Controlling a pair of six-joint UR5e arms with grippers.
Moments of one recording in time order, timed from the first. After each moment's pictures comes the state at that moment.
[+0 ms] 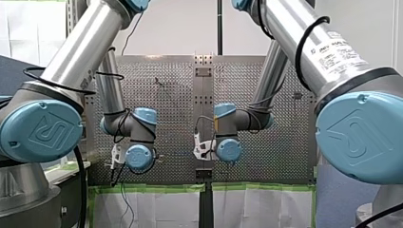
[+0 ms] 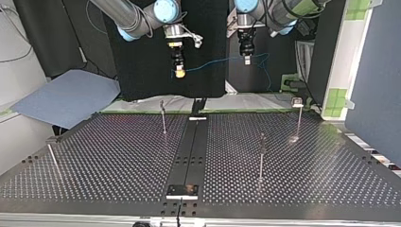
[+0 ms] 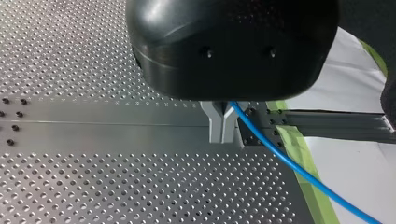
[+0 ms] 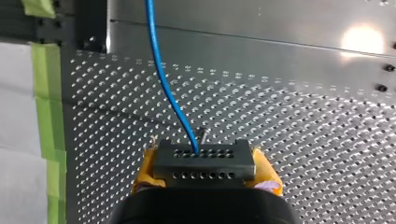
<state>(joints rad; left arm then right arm) -0.52 -2.06 -2.39 -2.02 -2.18 -1.54 2.38 -0.95 1.97 -0.89 1.90 1.52</state>
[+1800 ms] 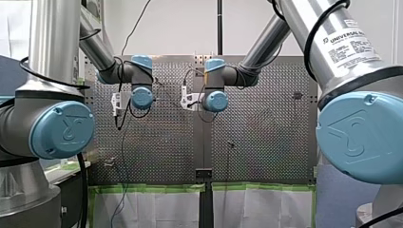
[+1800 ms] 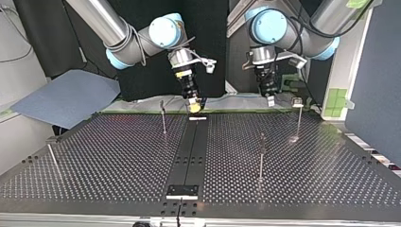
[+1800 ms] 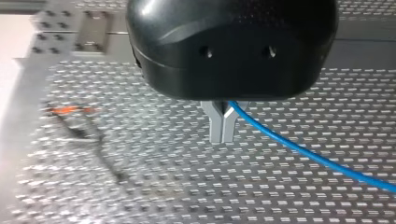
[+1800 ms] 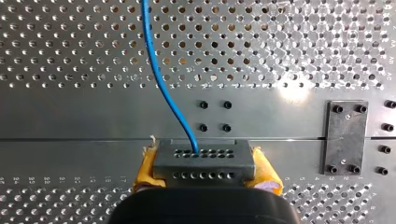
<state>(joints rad) -0.32 -1.63 -2.13 -2.50 -2.12 -1.58 2.38 -1.09 1.63 -0.59 1.71 1.56</state>
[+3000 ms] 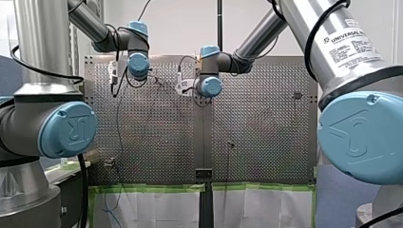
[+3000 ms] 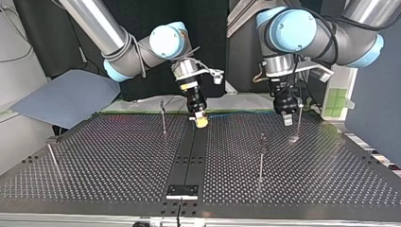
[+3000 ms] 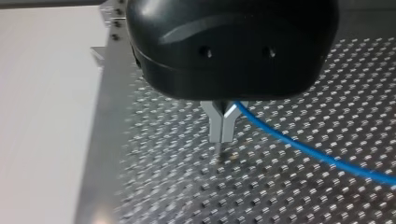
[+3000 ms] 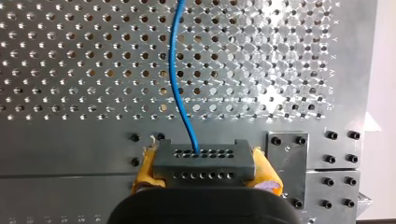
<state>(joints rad) -0.26 -1.50 -1.94 -2.80 -2.07 -1.50 2.39 -1.09 1.46 -0.48 1.69 1.54</state>
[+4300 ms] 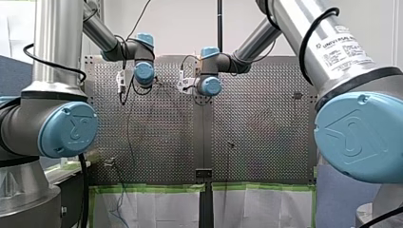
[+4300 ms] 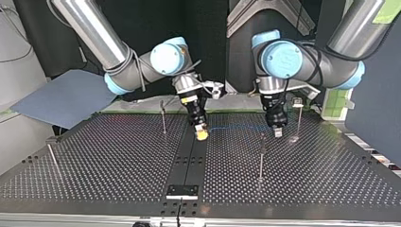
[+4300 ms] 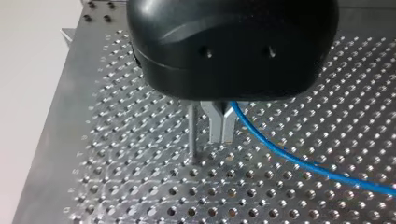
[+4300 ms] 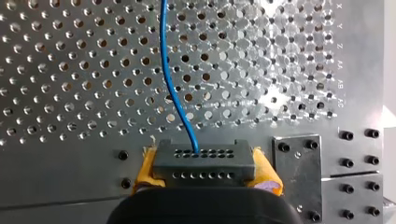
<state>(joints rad) -0.24 -1.64 -1.84 -2.79 -2.03 -1.57 2.37 -1.01 1.33 -0.43 1.65 1.62</state>
